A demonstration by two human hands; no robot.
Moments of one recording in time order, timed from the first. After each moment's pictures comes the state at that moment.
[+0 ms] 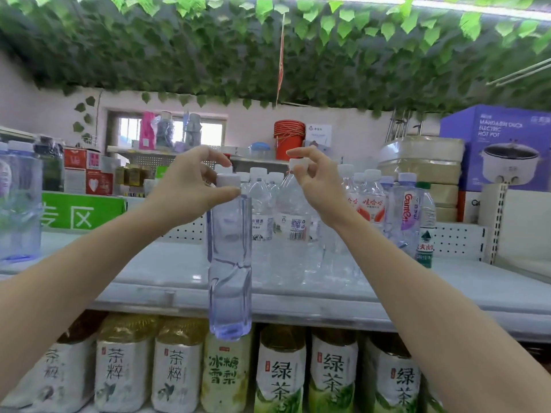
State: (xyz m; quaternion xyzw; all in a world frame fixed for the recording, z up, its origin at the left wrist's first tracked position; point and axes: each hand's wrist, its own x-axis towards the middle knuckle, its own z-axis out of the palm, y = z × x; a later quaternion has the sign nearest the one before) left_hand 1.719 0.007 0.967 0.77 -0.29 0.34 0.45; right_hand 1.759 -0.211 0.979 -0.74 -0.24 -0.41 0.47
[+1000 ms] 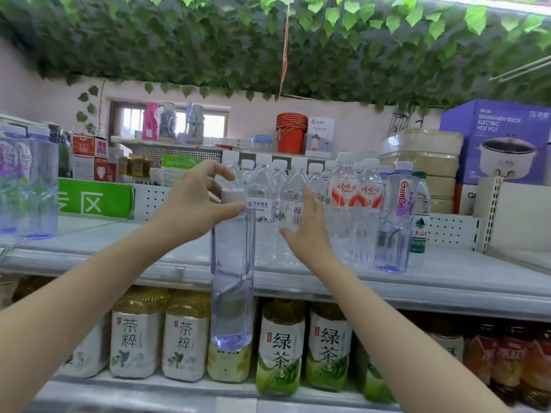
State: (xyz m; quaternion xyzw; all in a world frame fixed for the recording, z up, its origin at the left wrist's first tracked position) left_hand 1.693 0.010 0.924 0.78 -0.28 0.32 0.46; right_hand 1.761 -0.201 0.876 -0.84 -0.13 -0.40 0.35
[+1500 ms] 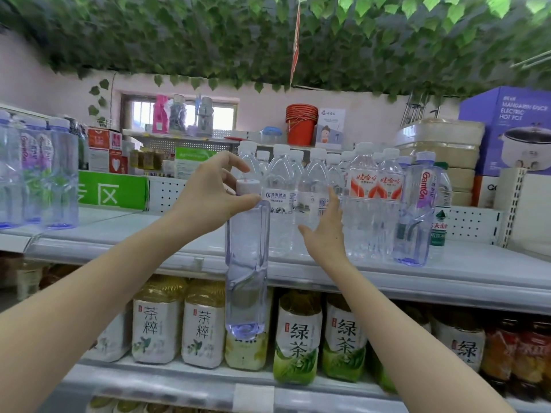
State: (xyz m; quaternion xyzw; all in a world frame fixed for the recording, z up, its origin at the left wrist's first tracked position) left_hand 1.692 0.019 0.921 0.77 -0.28 0.32 0.47; right_hand 1.759 -0.192 0.859 -0.80 -0.08 -0.38 0.45
